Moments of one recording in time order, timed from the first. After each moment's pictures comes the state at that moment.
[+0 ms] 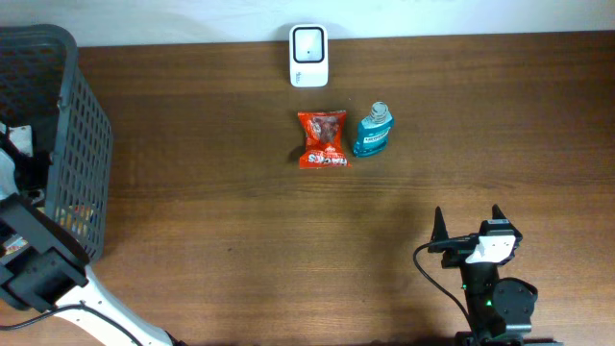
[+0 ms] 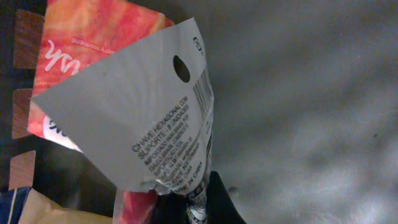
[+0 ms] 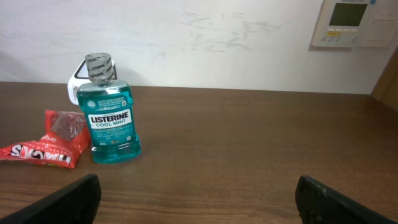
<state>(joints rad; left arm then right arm) 0.68 2.23 1.83 -0.86 -0.08 0.40 -0.03 0.01 0.01 -0.08 -0.02 -0.03</state>
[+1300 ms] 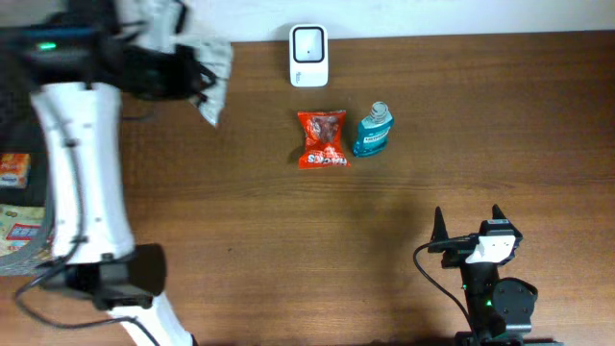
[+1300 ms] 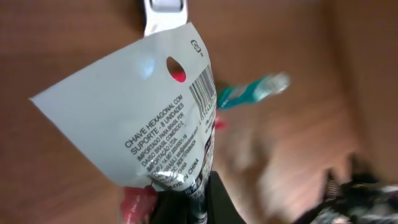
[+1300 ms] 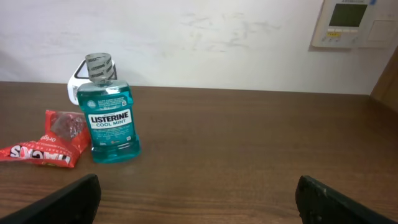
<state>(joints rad) 0.00 1.97 2.42 -1.54 0.55 0.05 -0.03 0.01 0.01 -0.08 -0.02 -0.03</state>
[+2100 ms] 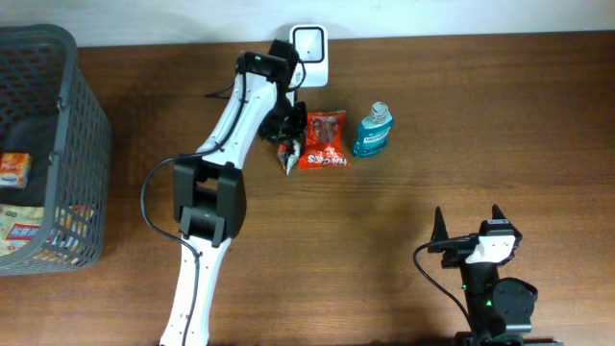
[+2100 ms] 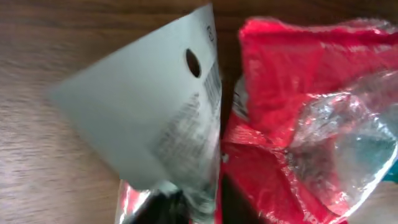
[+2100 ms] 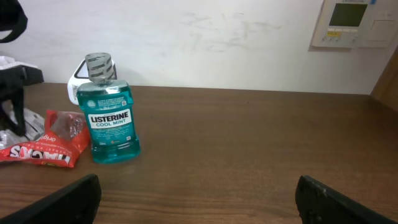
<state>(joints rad) -0.35 2.56 2.40 -1.35 0.24 -0.42 -0.03 0.01 0.01 -0.08 -0.02 -0.03</state>
